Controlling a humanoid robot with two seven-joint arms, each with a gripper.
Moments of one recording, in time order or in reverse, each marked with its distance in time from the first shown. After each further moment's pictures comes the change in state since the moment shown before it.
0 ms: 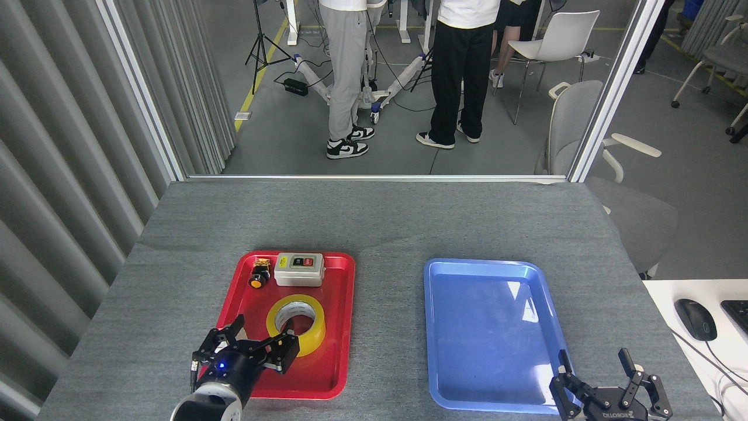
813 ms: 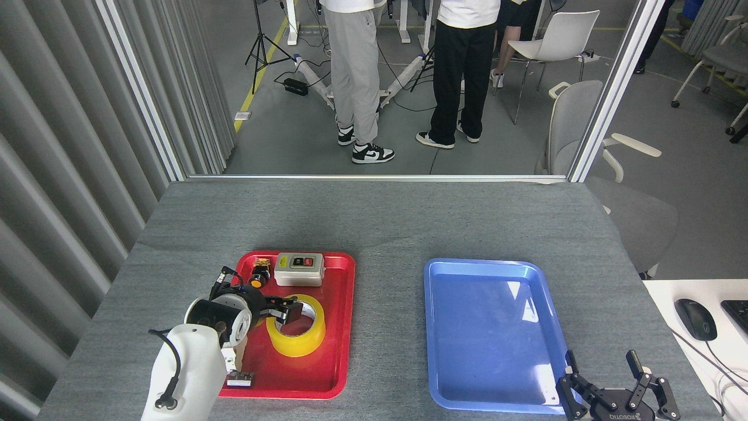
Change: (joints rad) left arm -0.381 0.103 -0.148 0.276 0.002 -0.002 -0.474; right arm 0.005 0.006 -0.022 0.002 -0.003 -0.007 0.001
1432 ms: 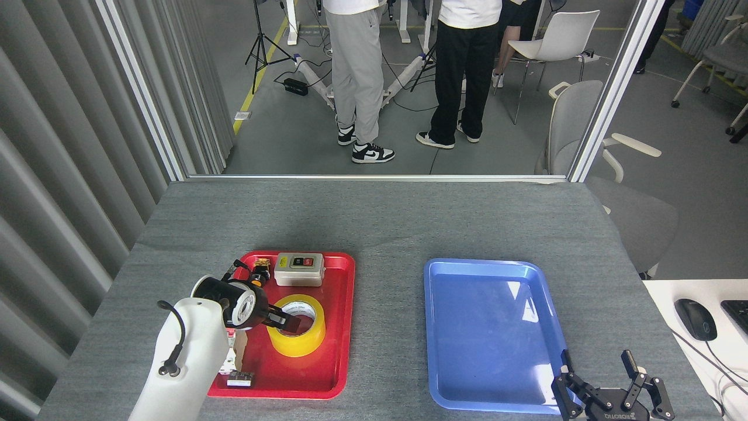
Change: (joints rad) left arm -0.116 0.022 -0.067 0.154 0.073 -0.085 -0.243; right arm -0.004 0.019 0.001 -0.001 0.000 -0.001 -0.006
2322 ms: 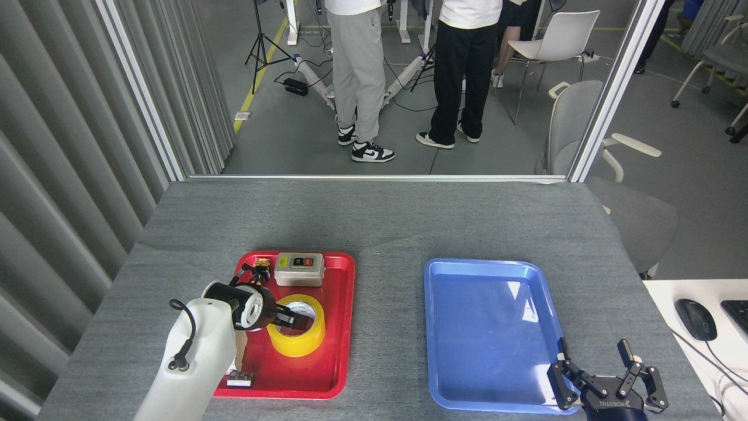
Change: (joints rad) left arm -0.029 -0.008 -0.045 0.115 0.035 0.058 0.134; right arm -0.045 0.022 -0.001 0.005 -0.006 0.004 0.005
